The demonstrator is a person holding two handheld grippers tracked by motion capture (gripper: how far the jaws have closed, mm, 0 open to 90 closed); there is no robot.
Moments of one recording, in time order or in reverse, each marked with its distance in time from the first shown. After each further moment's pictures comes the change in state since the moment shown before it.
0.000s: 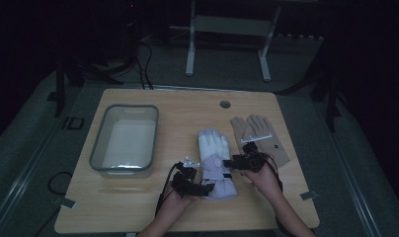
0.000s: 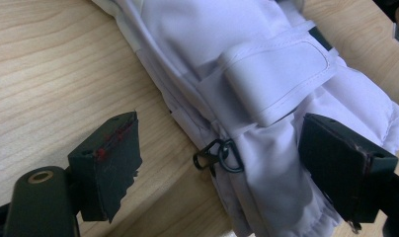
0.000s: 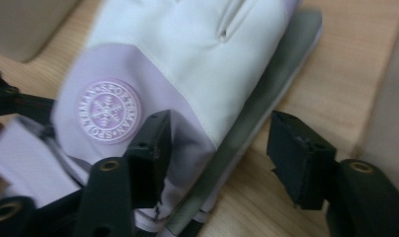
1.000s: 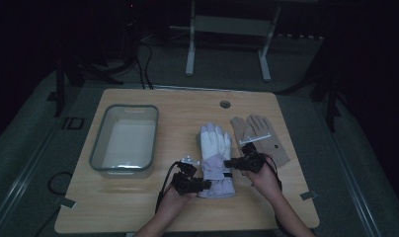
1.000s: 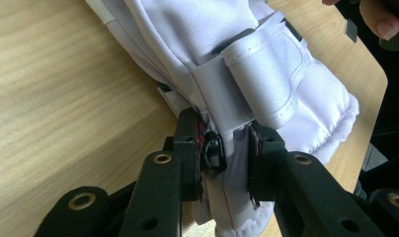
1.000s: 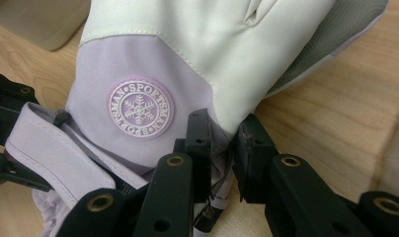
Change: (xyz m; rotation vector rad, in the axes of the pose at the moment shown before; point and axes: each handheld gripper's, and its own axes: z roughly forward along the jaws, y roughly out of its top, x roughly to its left) left arm 0.005 0.008 -0.006 0.040 -0.142 -0.025; right arm 0.011 0.002 -0.007 0.020 0.046 -0.045
